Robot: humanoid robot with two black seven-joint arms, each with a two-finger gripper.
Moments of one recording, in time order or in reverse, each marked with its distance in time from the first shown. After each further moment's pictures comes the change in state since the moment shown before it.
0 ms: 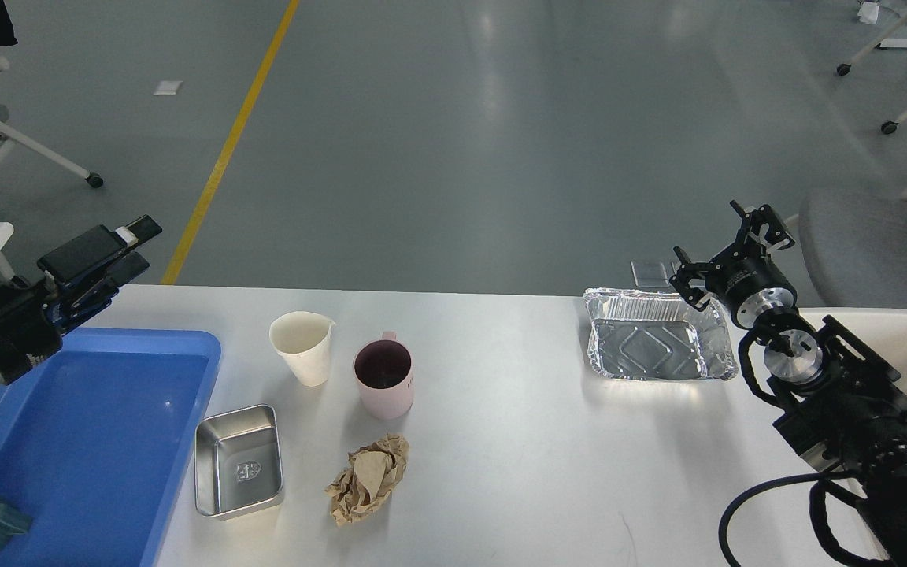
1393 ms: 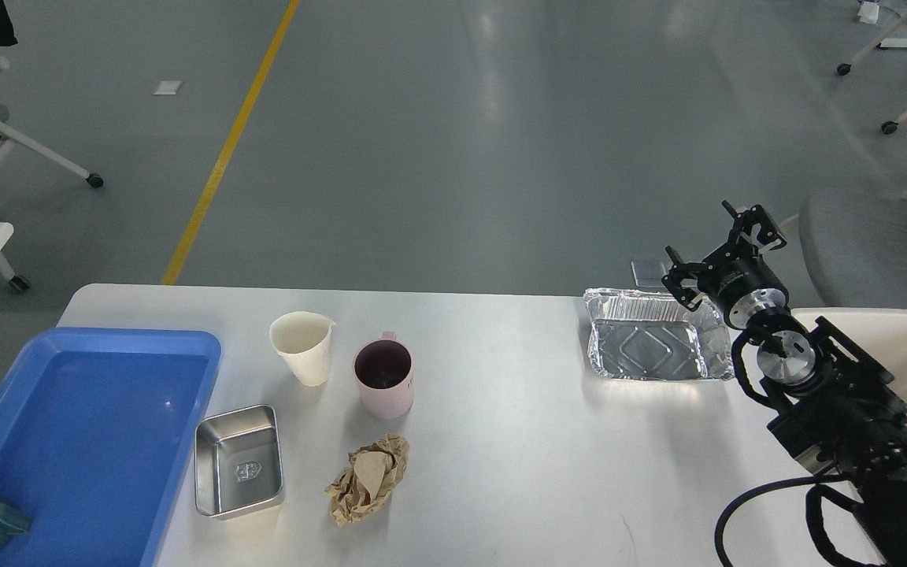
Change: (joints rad) left arm -0.227 0.551 -0.056 -0.189 0.351 -0.622 0.300; right arm -0.011 0.009 0.001 0.028 0.000 -0.003 0.000
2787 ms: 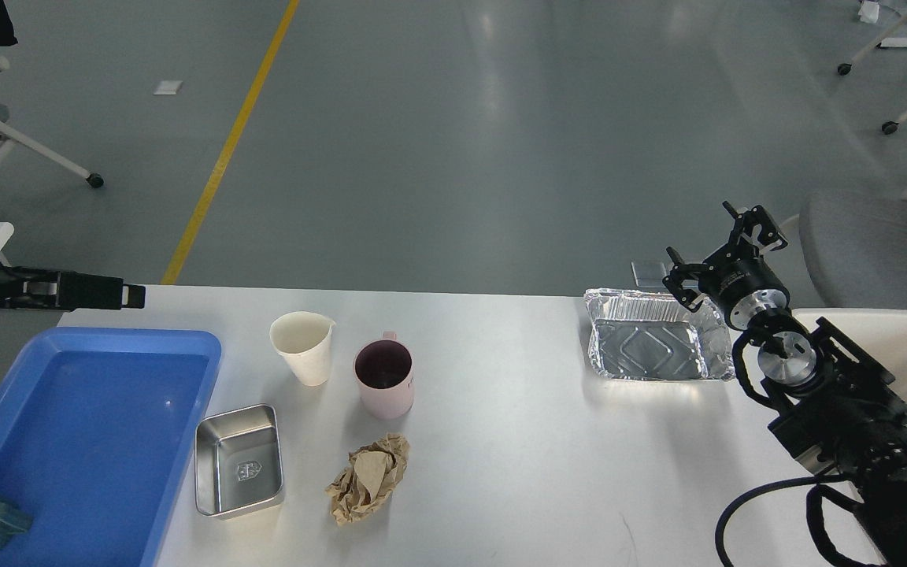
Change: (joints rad) left arm -0.181 -0.477 0.062 0.087 0.073 -0.114 0.226; right arm -0.001 -0.001 -0.001 -0.001 0.000 0.000 0.000
